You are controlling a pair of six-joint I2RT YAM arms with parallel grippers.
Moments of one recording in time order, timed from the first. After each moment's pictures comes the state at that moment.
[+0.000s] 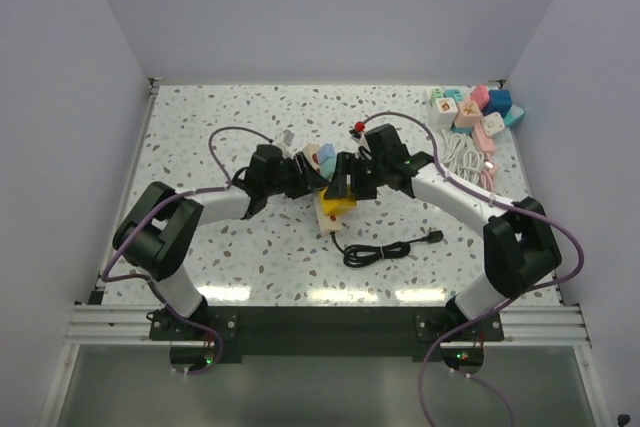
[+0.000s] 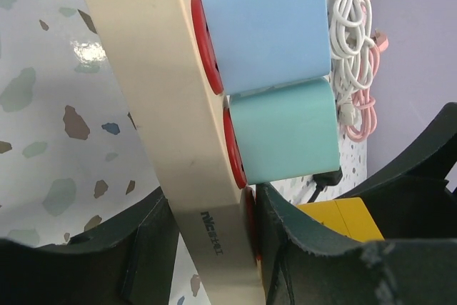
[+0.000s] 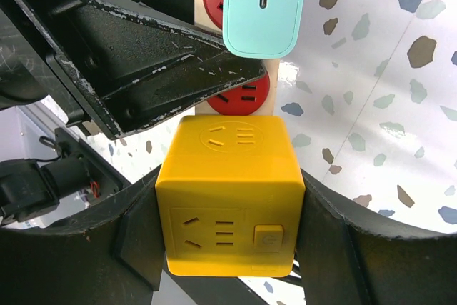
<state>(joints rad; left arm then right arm) -0.51 1.70 0.80 0.37 0.30 -0.87 0.55 1.57 1.10 -0.39 -0.37 0.56</state>
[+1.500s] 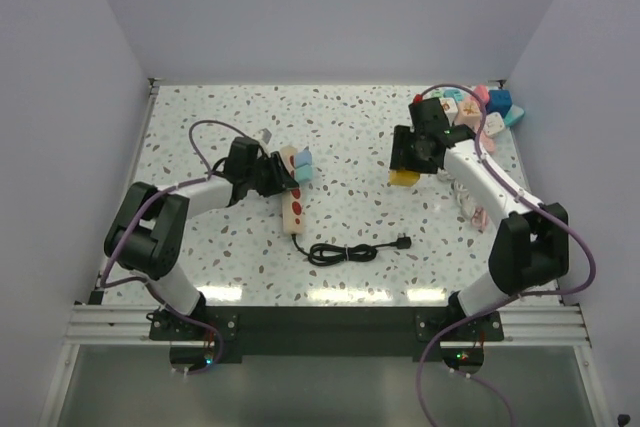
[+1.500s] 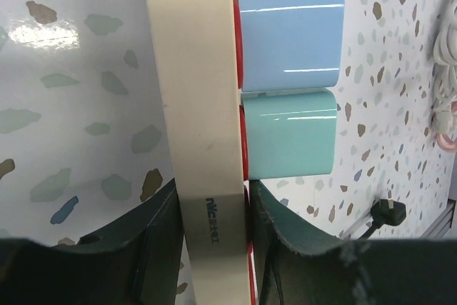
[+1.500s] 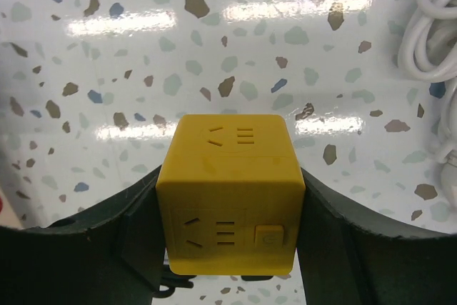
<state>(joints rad) -0.34 1.68 0.83 0.10 0.31 -0.64 0.30 1.55 1.27 -0.71 0.09 0.38</state>
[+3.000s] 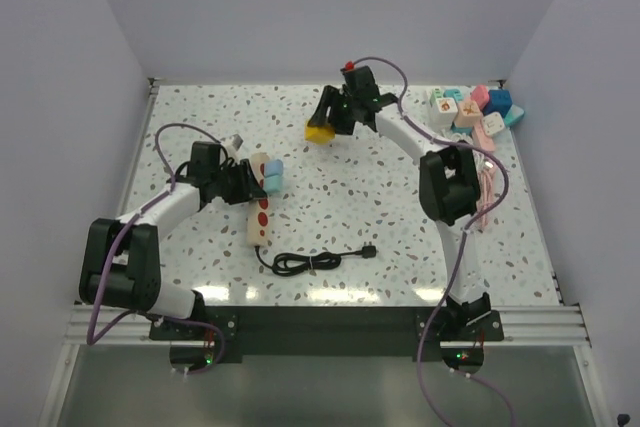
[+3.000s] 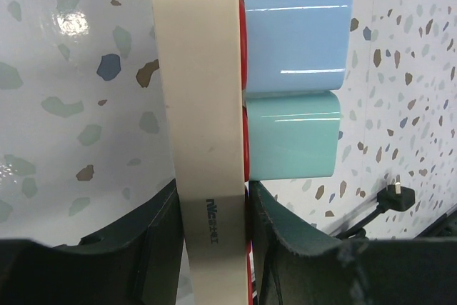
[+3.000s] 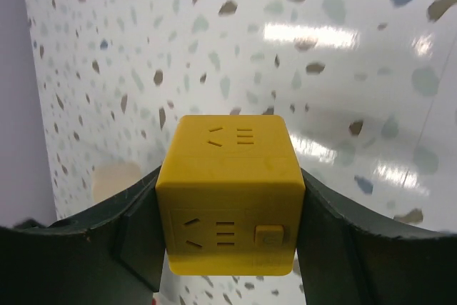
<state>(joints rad) -0.14 1.45 0.77 -0.21 0.42 -0.38 0.45 2.21 1.88 -0.43 -0.27 0.63</state>
